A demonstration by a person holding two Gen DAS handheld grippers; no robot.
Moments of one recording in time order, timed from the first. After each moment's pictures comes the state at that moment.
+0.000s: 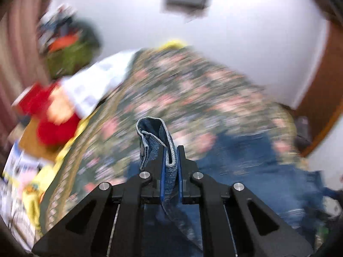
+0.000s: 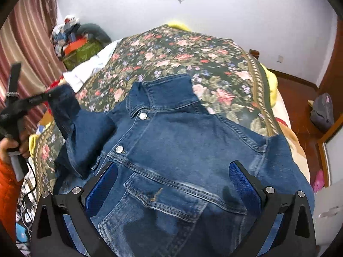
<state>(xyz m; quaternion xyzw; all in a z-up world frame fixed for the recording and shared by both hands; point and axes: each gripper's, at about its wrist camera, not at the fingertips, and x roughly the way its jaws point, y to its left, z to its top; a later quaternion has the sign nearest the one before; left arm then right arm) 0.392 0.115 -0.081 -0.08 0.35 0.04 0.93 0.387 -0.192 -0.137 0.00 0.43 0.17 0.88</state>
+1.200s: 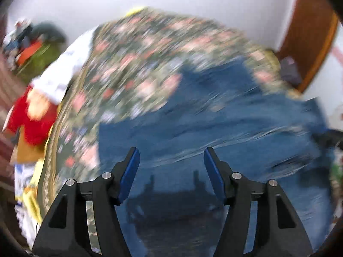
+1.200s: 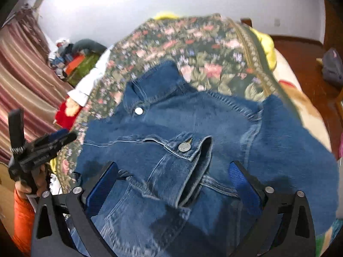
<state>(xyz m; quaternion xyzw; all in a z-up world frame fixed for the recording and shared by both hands) 0.377 0.089 -0.160 0.02 0.49 -0.01 0.87 0.407 -0.227 -0.179 0.12 0.51 0.17 0.84</state>
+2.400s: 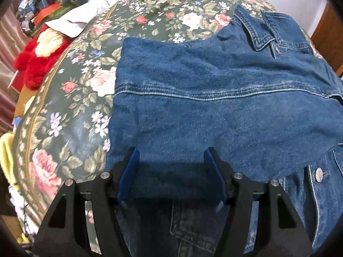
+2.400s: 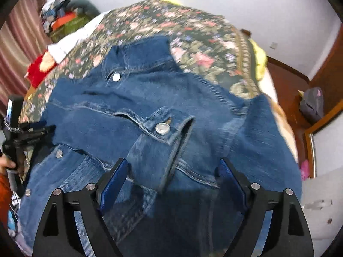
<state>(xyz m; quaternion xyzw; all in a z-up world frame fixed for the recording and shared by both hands) 0.349 0.133 -0.254 -0.01 0.55 0.06 0.83 0.369 -0.226 -0.165 -0.05 0.49 0.13 0.86</state>
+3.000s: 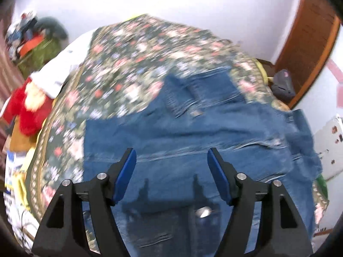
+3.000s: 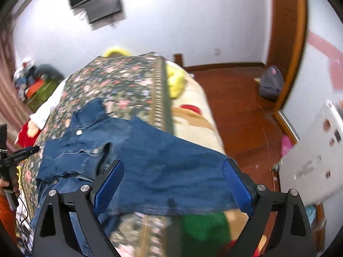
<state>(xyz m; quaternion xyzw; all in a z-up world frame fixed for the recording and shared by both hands) 0.362 0.032 -0.124 -0.02 0.45 -0.04 0.89 0.293 -0.413 -0.104 0.08 0.42 -0.01 0.91</state>
